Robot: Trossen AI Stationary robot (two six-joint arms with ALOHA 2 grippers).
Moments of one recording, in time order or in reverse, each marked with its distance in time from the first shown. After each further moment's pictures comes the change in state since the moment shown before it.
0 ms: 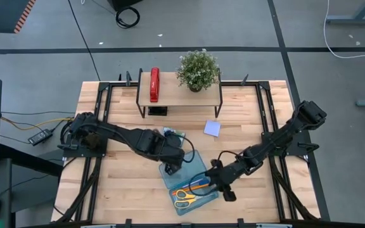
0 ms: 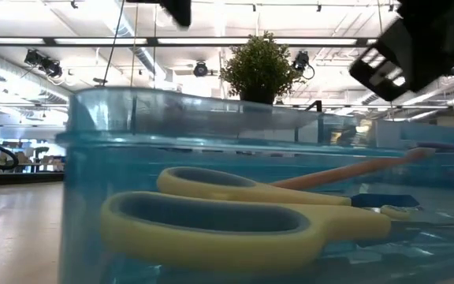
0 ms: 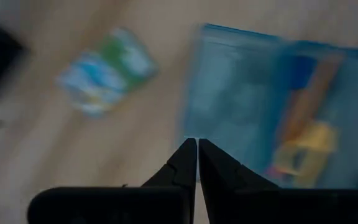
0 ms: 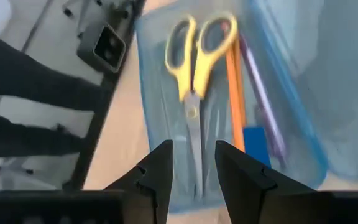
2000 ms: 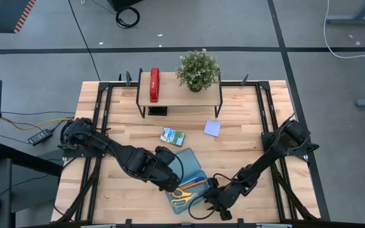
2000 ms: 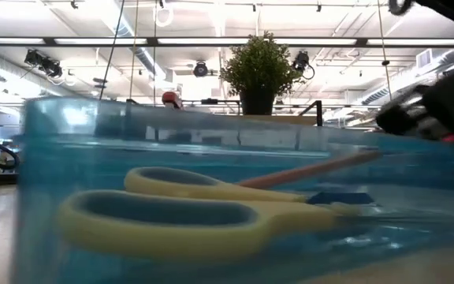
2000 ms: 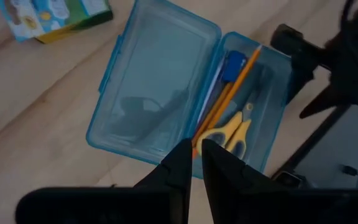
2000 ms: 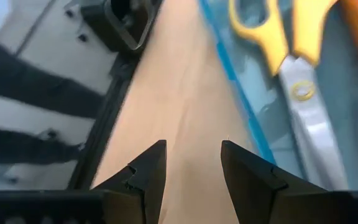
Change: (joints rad) left arm -0.159 0.003 0.000 0.058 -0.006 -0.437; right arm 0.147 0.341 0.052 0.338 0.148 0.056
